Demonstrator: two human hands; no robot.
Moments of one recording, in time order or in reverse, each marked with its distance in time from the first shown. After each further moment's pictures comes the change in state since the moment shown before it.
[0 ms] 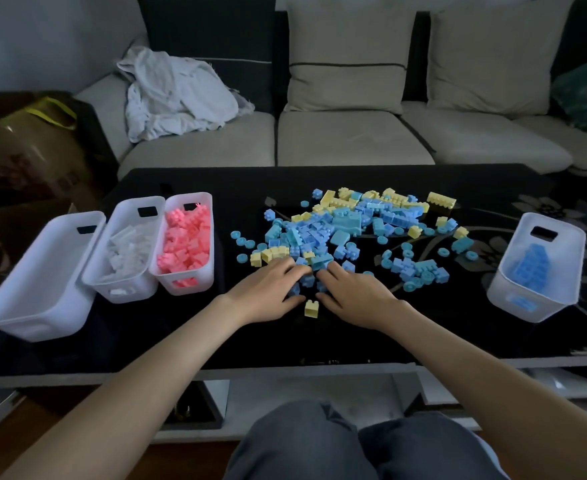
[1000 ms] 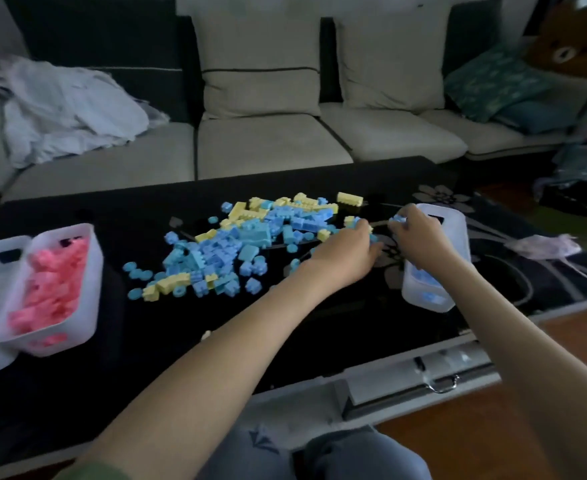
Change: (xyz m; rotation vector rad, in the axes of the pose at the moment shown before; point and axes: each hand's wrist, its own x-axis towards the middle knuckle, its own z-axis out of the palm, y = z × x) left_hand 0.175 0.202 -0.026 -0.278 -0.088 -0.019; right_hand -0.107 0.181 -0.054 0.612 0.414 0.908
